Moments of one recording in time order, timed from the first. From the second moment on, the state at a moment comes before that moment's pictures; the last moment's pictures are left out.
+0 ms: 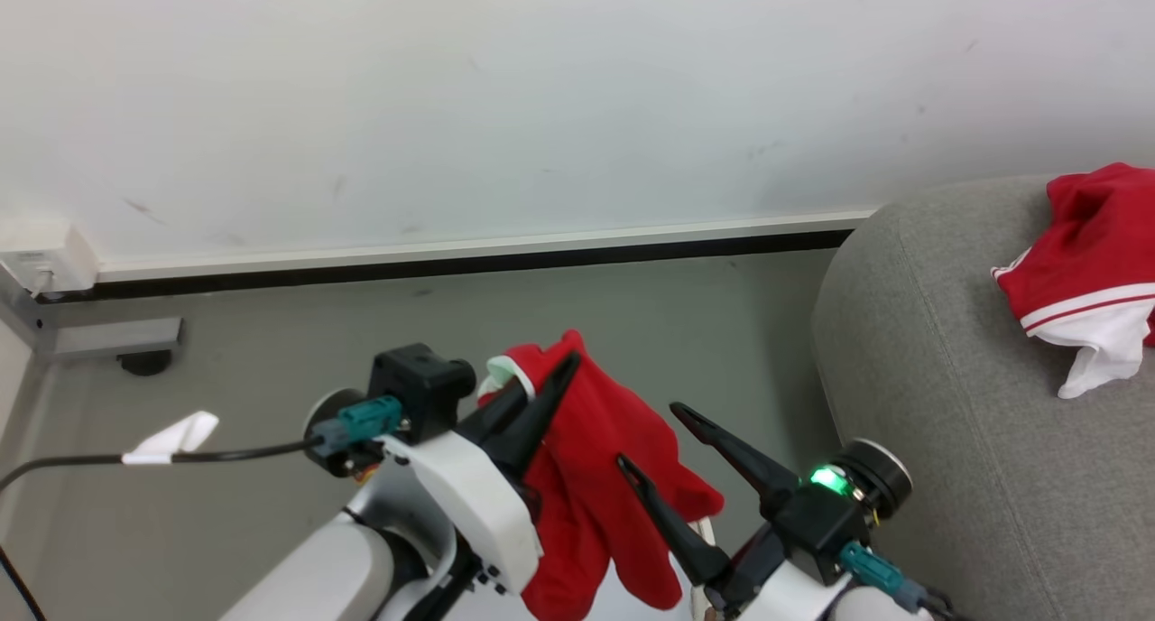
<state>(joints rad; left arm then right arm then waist) -0.45 0.39 -0.67 -0.10 -0.59 0.08 0.15 -0.38 -0.13 0.70 0.28 0.29 0.13 -0.25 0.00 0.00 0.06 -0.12</state>
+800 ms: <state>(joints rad) -0.43 0.36 -0.72 -0.18 -0.61 0.09 0.18 -0.59 -0.18 0.95 0.40 0.57 0.13 -0.25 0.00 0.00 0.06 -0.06</state>
